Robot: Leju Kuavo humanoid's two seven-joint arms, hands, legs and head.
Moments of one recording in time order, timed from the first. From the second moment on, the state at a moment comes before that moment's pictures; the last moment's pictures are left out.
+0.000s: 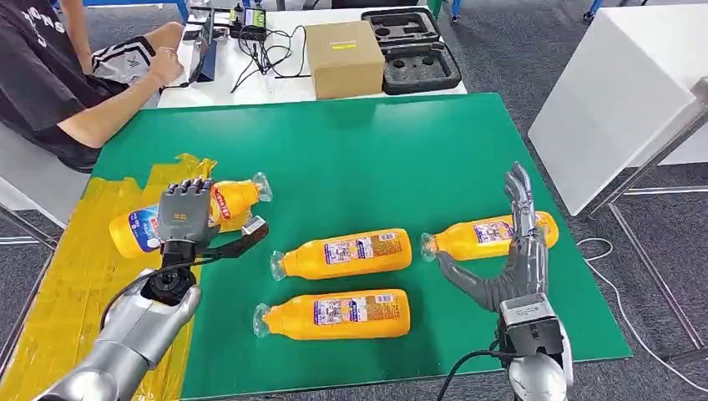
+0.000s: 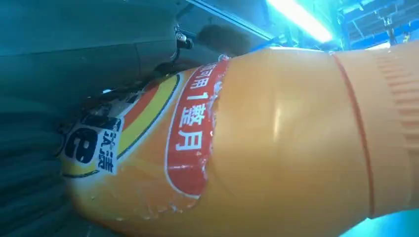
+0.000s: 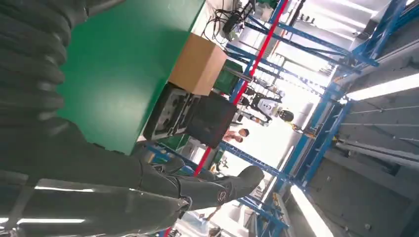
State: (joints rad) left arm -0.43 0.12 -0.19 -0.98 -1.57 0.43 0.35; right arm 0.01 0.08 0.09 -1.85 0.39 -0.10 -0.53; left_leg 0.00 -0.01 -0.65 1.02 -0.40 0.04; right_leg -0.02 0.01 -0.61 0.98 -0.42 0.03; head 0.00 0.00
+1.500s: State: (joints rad) left arm -0.46 0.07 -0.06 -0.82 -1.57 0.23 0.27; right arm -0.03 0.12 0.08 -1.80 0.41 -0.05 -0.50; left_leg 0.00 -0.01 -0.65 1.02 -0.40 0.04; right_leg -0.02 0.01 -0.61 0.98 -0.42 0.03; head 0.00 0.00
